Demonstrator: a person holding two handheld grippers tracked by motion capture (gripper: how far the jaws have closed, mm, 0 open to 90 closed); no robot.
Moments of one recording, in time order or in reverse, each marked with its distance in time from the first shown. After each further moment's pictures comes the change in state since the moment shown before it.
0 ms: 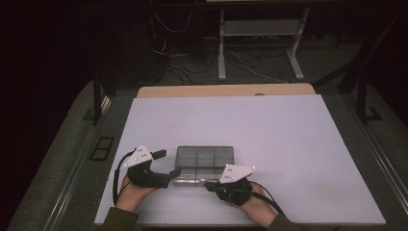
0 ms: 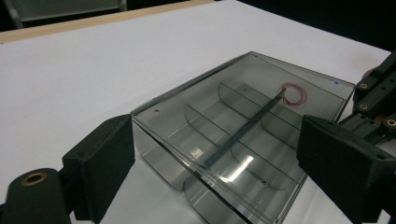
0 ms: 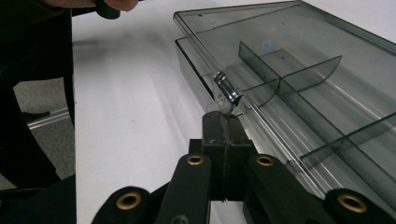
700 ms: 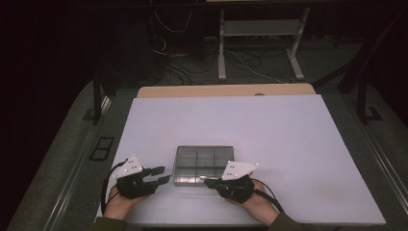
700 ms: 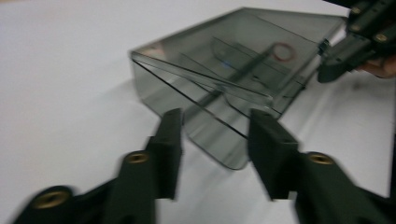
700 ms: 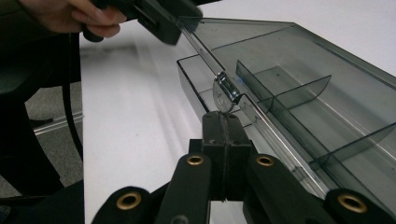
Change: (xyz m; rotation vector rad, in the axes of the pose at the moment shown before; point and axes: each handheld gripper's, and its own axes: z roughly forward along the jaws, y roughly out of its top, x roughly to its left) left arm 0.000 -0.026 -0.023 0.099 -0.062 0.018; right arm -0.002 0.010 -0.009 -0.032 0.010 -0.001
